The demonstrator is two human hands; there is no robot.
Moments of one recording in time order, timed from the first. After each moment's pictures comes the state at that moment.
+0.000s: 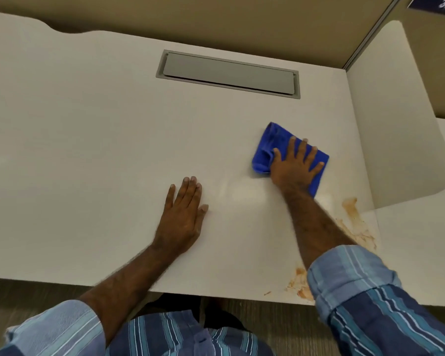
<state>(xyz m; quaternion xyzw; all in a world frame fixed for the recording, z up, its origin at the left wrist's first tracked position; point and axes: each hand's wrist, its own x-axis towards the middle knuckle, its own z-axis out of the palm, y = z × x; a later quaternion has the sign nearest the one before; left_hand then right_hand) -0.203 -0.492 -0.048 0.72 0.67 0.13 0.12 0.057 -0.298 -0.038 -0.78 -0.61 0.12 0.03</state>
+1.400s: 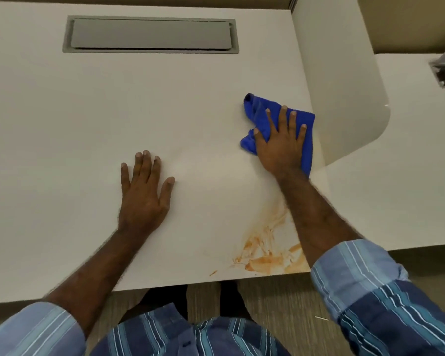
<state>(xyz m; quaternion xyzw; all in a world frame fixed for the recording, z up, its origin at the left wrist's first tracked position) -0.131 -0.456 -0.063 0.69 0.70 0.14 0.05 0.187 -0.312 -0.040 -0.73 -0.67 0.09 0.02</state>
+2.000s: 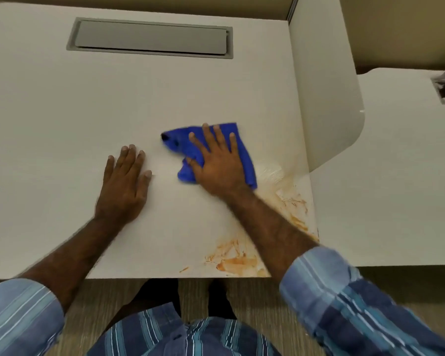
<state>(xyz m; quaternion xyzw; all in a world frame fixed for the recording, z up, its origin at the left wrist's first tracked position) -0.124 -0.456 -0.056 0.67 0.72 0.14 0.08 0.120 -0.363 -0.041 -0.54 -0.83 0.09 0.03</state>
